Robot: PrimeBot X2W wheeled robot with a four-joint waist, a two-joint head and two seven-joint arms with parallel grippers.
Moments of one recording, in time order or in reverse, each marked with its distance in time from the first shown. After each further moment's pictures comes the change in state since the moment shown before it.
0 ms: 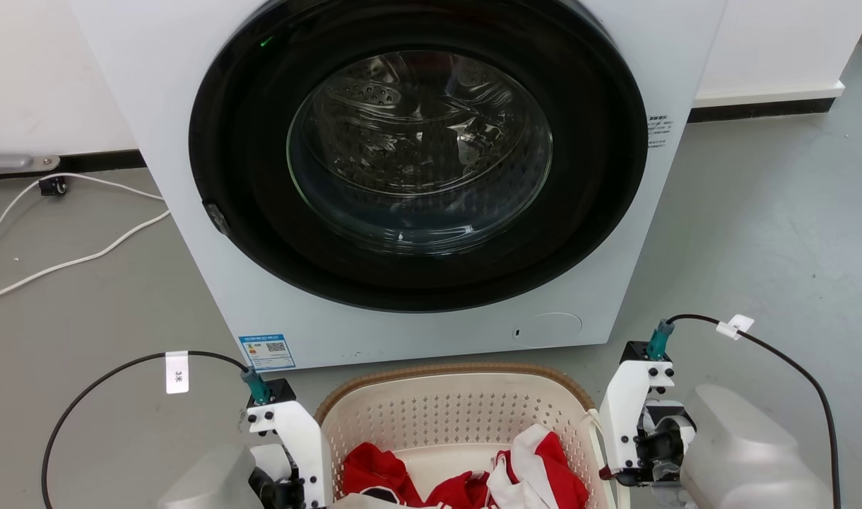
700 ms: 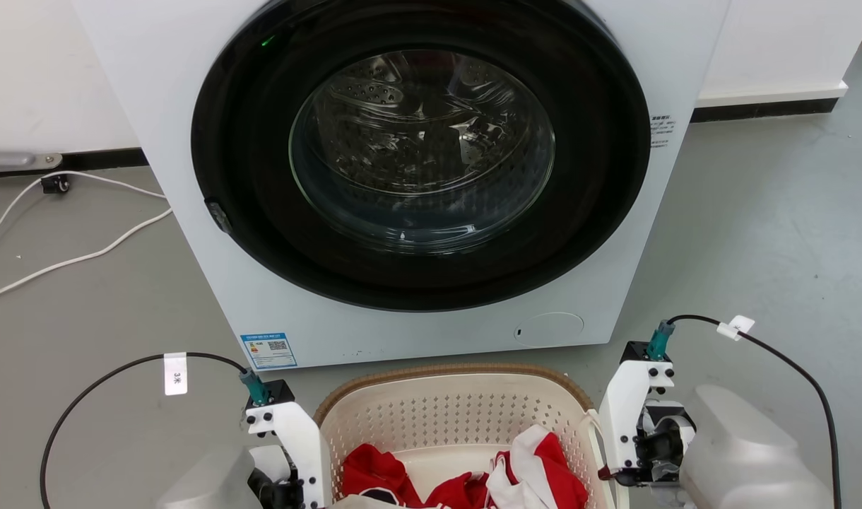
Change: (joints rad) left arm -0.004 0.002 -0.018 0.005 -0.020 0.000 -0.006; right arm 0.004 0.006 -0.051 0.000 -0.035 0.000 0.004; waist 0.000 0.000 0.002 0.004
